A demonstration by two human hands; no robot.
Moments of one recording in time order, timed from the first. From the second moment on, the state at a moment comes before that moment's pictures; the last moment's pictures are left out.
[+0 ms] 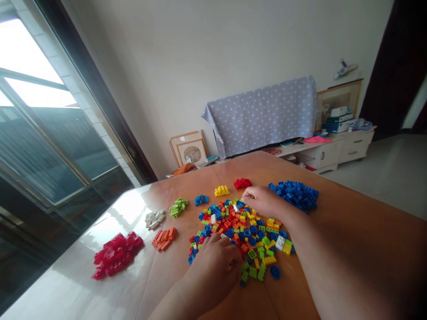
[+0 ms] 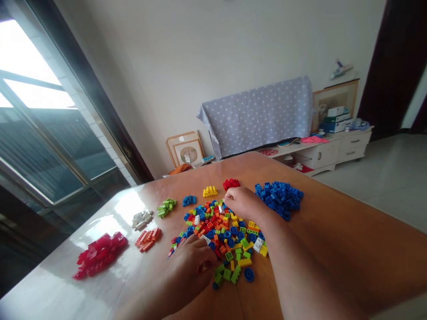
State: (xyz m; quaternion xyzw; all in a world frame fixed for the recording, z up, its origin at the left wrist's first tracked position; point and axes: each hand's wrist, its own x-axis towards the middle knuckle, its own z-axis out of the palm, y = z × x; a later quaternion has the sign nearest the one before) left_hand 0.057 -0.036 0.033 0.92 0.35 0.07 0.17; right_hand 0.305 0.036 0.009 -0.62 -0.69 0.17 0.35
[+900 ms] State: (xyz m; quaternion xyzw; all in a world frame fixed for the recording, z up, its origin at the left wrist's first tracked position) left_hand 0.044 -0.029 0.035 0.89 0.41 0.09 0.14; right_hand 0.304 0.040 -0.001 -0.60 -0.70 0.19 0.34
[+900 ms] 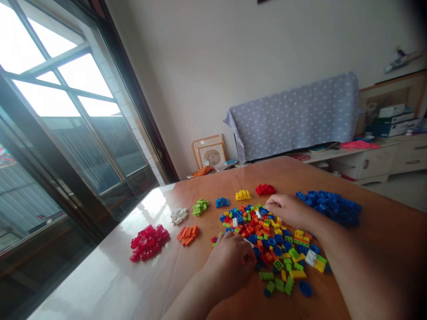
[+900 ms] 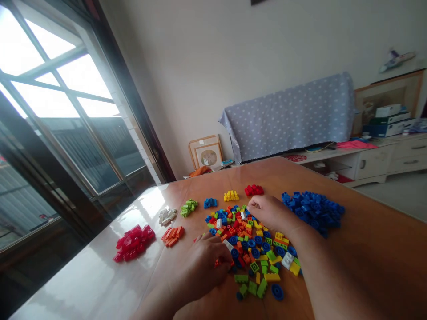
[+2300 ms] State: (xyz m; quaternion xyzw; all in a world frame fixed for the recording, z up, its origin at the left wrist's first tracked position) left_hand -0.099 0.154 0.024 0.75 0.65 0.14 -0.05; right_hand 0.311 0.057 -0.025 -0.59 -0.72 0.22 0.29
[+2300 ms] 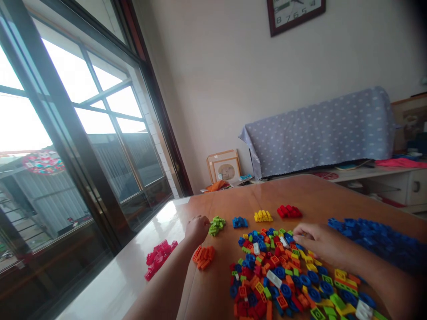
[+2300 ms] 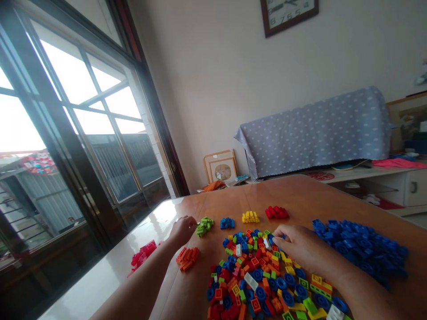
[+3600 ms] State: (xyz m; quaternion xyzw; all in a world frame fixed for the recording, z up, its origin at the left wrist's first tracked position) left_hand 0.080 -0.026 0.031 0.97 0.18 0.07 0.12; right_hand 0.302 0.038 0.006 -0.62 -0.70 0.18 0.30
